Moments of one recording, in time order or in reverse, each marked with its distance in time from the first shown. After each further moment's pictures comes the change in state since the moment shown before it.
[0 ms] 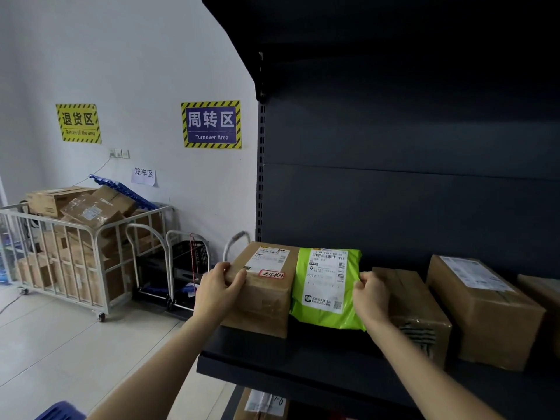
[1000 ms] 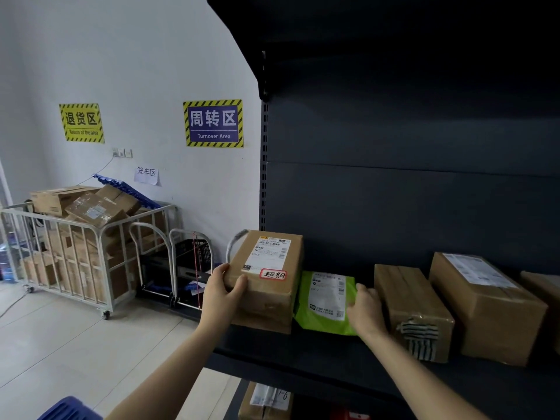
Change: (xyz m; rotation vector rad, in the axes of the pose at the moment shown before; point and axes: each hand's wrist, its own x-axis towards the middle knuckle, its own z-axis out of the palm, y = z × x) left_hand -0.026 0.002 -0.002 -0.294 0.040 -0.032; right_hand -0.020 0.017 0.010 -0.287 -0.228 -0.039
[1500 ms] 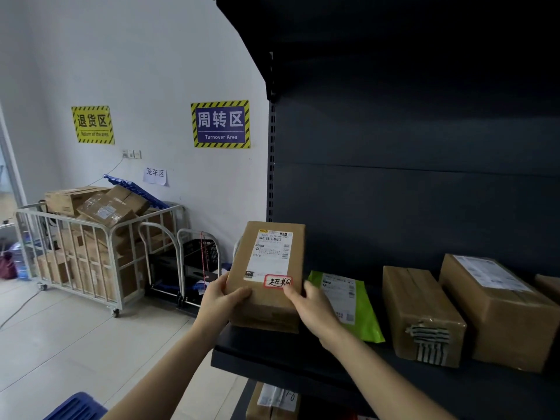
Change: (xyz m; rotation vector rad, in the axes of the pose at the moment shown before) left_hand -0.008 0.003 -0.023 -0.311 -0.185 -0.175; right_hand -0.049 -0.085 0.021 0.524 -0.403 -0.137
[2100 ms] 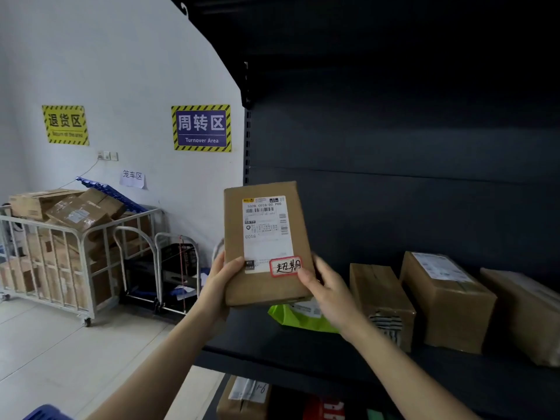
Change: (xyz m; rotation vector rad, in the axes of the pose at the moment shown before) left_hand -0.024 0.042 0.043 -0.489 -0.254 0.013; right_hand -0.055 -0.022 -0.075 0.141 -0.014 -0.280
